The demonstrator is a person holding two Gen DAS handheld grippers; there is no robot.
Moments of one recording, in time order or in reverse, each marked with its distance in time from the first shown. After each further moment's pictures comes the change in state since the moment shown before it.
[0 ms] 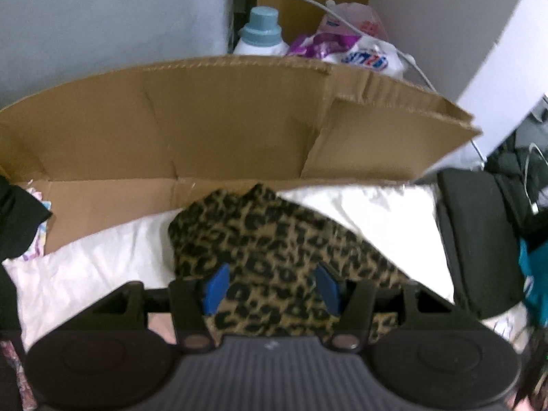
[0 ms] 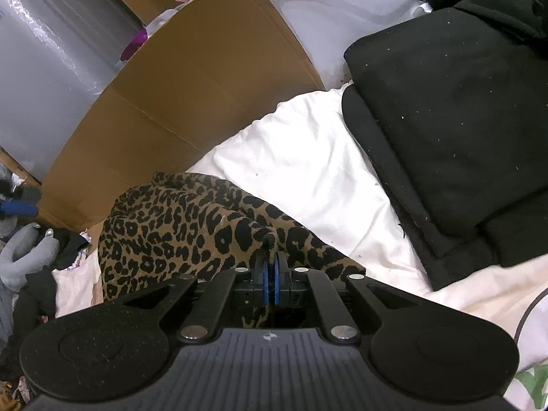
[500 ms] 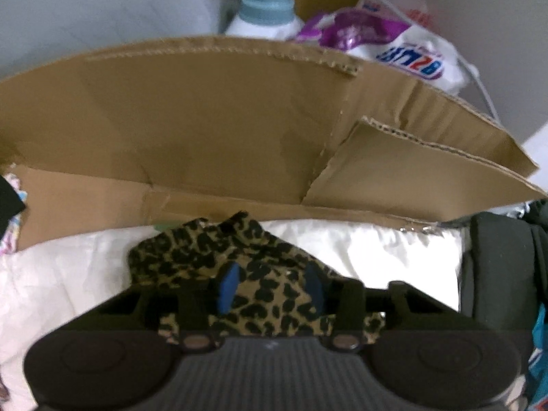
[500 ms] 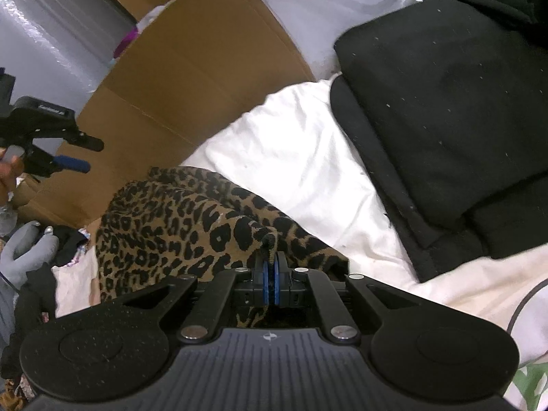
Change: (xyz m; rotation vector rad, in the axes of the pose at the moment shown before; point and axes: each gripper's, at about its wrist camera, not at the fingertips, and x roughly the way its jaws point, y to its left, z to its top) left arm 0.092 -0.023 0.054 -0.127 0.081 0.060; right arm 0.002 -0.014 -0.003 0.006 0.026 -0.018
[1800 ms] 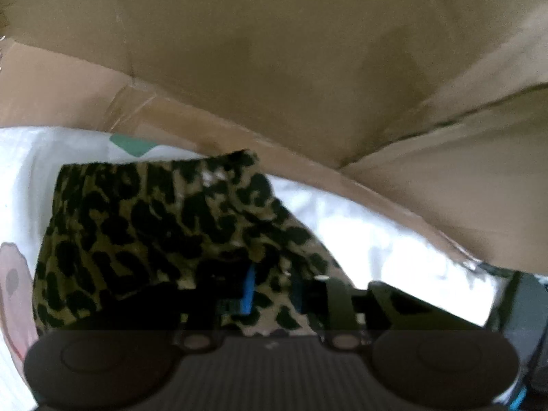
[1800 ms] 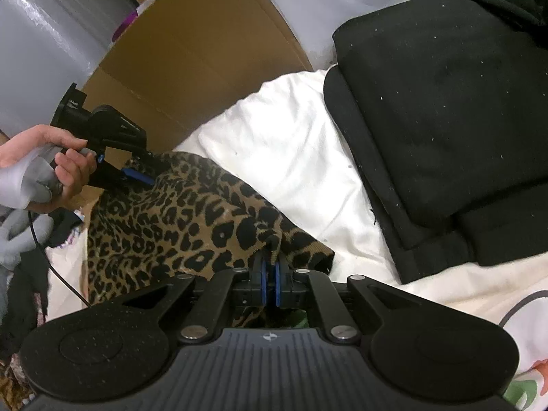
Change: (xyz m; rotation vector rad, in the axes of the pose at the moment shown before) left arm 0.086 0.008 -0.012 -0.321 0.173 -0.043; right arm -0.005 -0.007 -0.001 -0.038 0.034 0.017
